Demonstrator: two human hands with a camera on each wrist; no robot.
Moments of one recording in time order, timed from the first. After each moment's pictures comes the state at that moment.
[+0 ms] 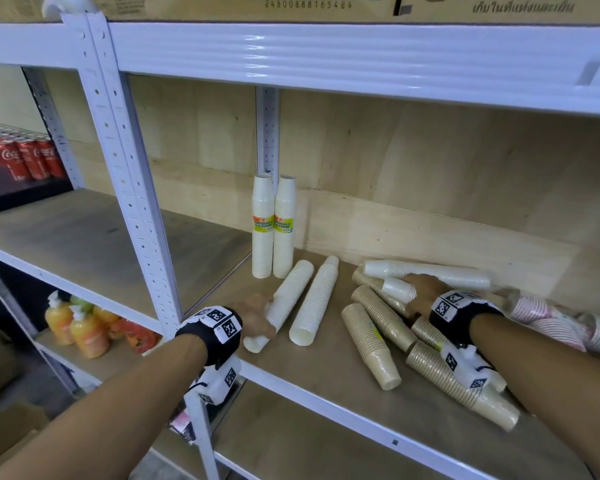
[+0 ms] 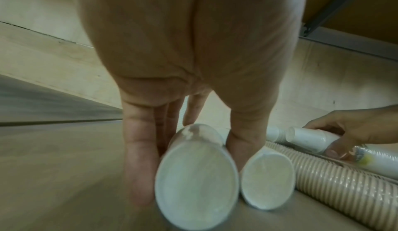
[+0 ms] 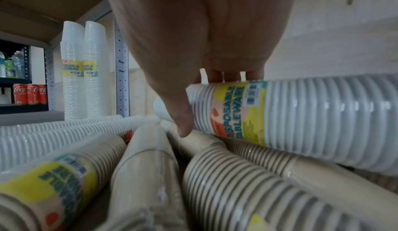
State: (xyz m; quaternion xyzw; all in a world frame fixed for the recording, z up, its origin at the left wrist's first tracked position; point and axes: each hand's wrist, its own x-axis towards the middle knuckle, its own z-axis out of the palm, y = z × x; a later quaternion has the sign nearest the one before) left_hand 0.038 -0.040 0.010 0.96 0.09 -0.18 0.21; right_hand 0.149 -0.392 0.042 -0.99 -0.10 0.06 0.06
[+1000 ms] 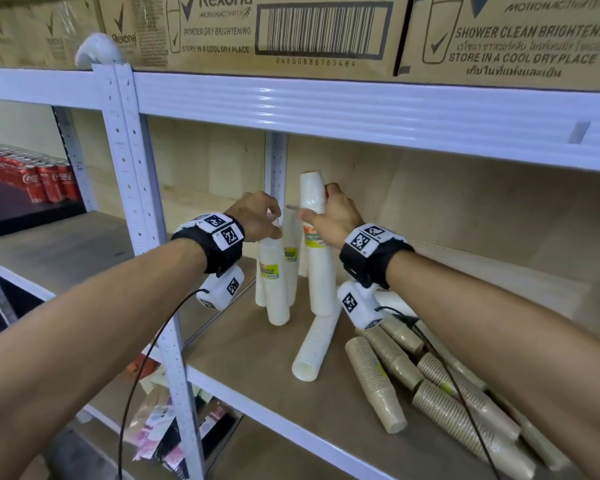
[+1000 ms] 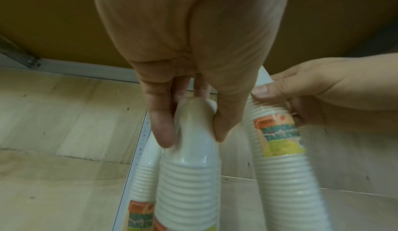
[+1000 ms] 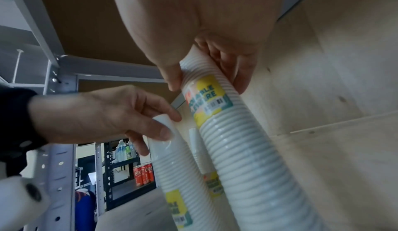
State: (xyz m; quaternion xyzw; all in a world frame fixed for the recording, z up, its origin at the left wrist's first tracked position) left_hand 0.090 -0.027 0.208 0.97 0.02 0.13 0.21; right_hand 0.129 -0.201 0.203 -0.89 -0.22 -0.14 0.38
